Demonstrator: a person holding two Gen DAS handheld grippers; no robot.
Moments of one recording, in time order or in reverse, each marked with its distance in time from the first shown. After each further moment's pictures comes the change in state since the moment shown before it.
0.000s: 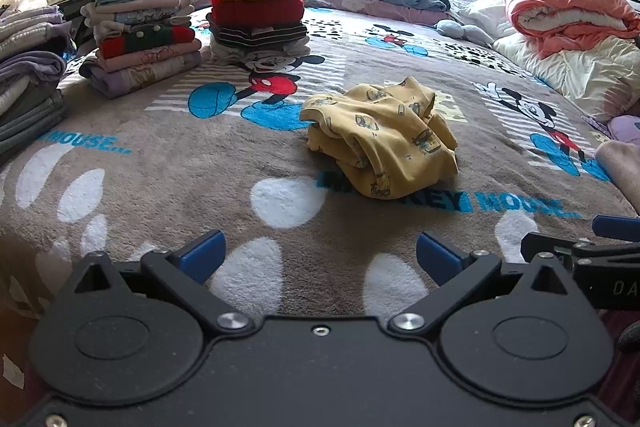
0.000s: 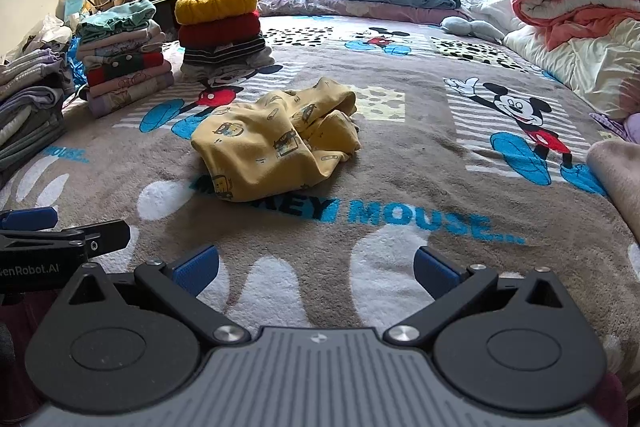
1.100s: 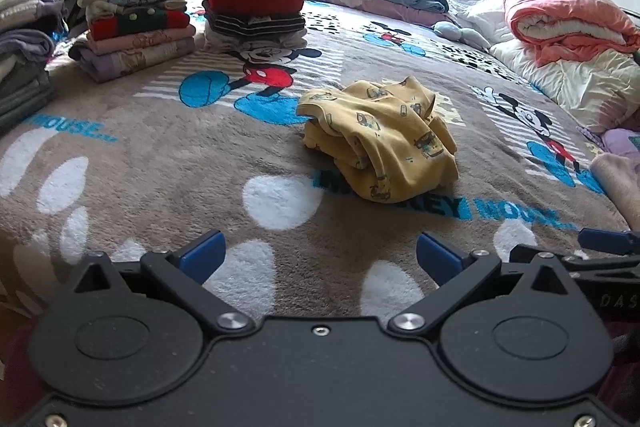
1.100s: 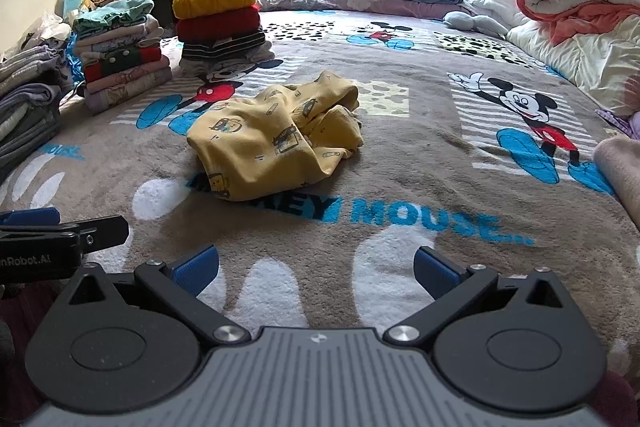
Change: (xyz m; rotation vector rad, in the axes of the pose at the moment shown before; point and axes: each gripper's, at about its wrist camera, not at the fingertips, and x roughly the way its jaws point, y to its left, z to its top) left arm 0.021 0.015 0.005 -0.057 0.022 -0.058; right arm 0.016 0.000 0.002 -0.001 0.018 0.005
